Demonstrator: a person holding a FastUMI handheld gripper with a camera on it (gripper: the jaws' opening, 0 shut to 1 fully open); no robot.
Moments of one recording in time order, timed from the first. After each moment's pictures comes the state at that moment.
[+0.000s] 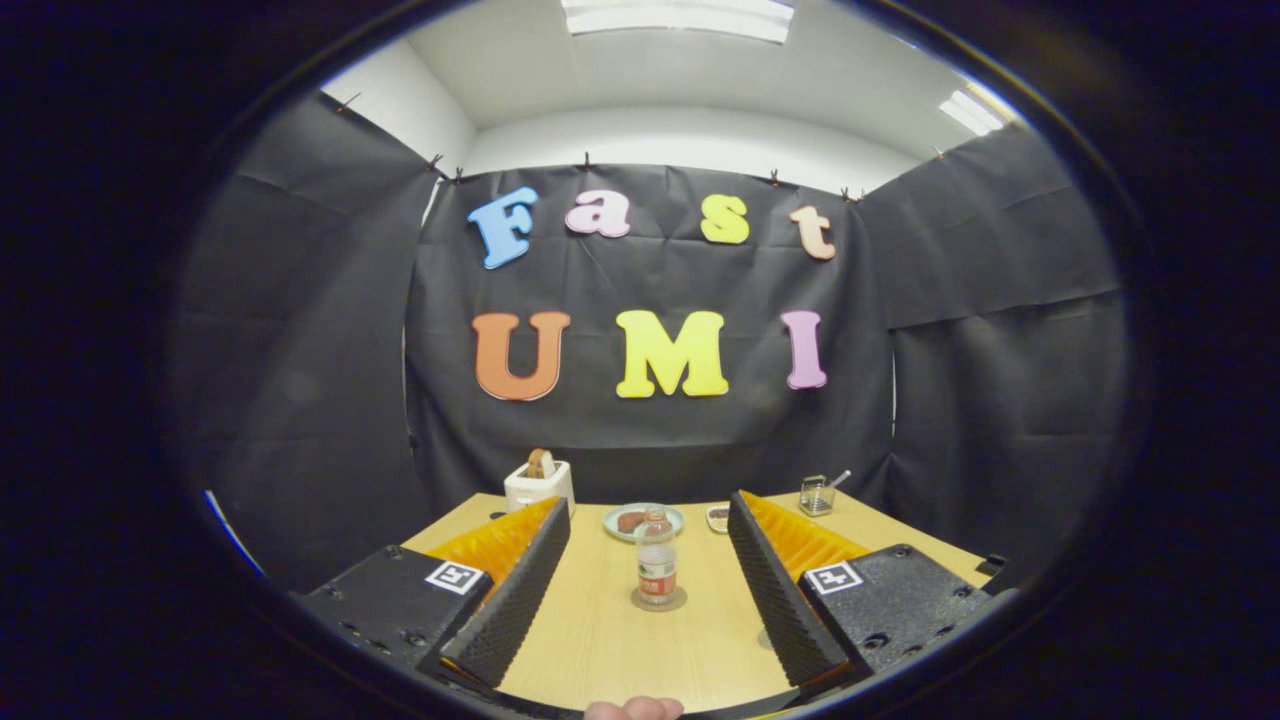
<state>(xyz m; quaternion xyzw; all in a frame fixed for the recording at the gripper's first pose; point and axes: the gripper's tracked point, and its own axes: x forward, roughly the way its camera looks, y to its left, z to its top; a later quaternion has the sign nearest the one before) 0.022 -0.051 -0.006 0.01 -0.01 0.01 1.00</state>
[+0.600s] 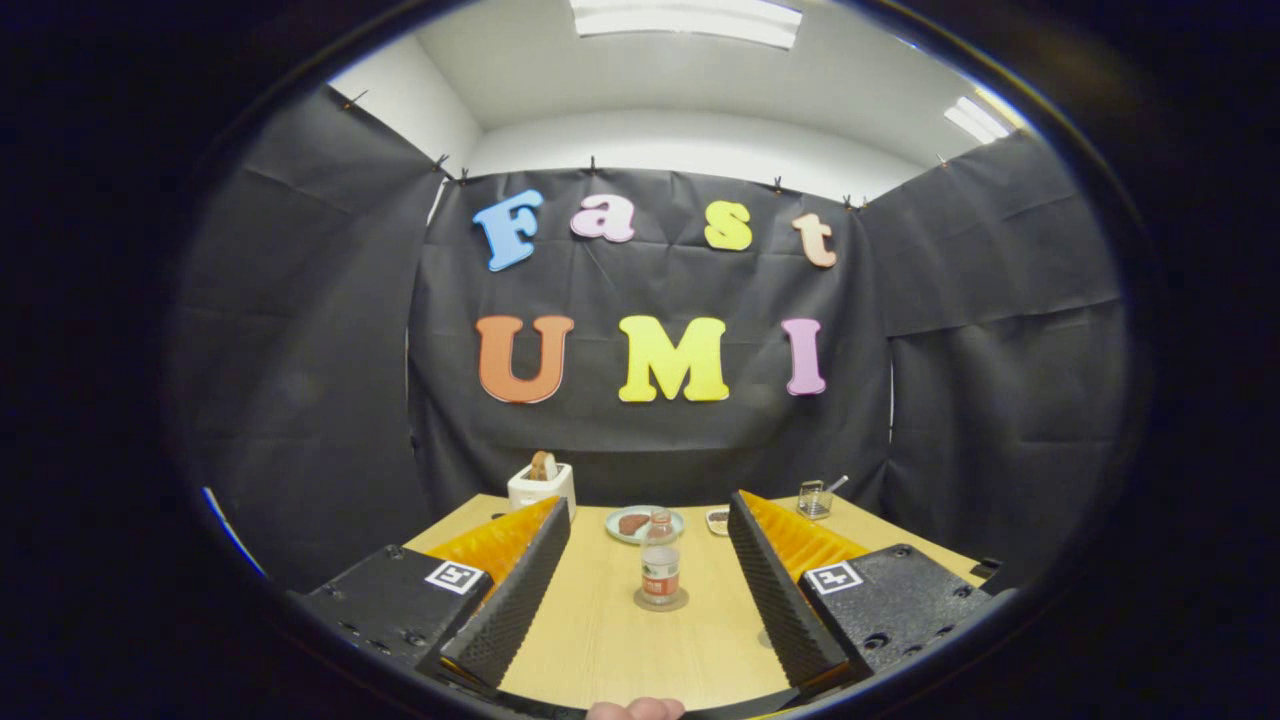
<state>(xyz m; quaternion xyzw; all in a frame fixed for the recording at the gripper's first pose) 0.015 -0.040 0.000 0.01 -0.01 0.00 1.00</state>
